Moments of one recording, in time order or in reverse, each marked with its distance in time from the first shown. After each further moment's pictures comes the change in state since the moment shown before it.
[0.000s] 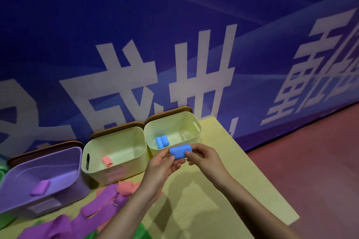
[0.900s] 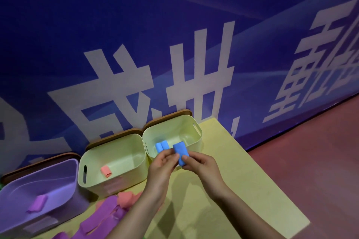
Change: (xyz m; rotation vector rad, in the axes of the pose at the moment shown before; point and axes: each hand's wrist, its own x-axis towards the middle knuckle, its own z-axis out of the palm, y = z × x) left_hand 0.032 -0.003 0.008 -0.041 0.133 0.042; right_hand 0.017 0.015 0.016 0.301 0.024 0.037
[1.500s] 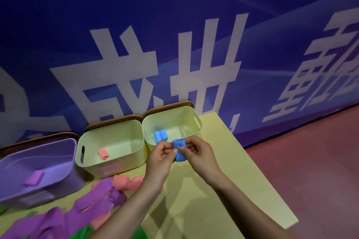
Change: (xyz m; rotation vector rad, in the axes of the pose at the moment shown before) left_hand 0.000 -0.013 -0.003 0.275 0.073 0.129; right_hand 0.011 -0.003 -0.001 -0.409 0.040 -0.145
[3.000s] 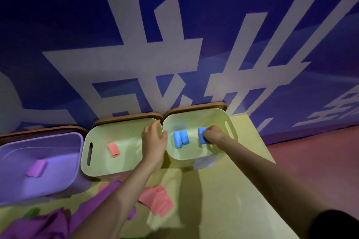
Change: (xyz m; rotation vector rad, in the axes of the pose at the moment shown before) left_hand 0.180 -0.073 -0.073 0.602 0.230 -0.116; right_hand 0.222 0.110 0.053 -0.523 -0.225 0.593
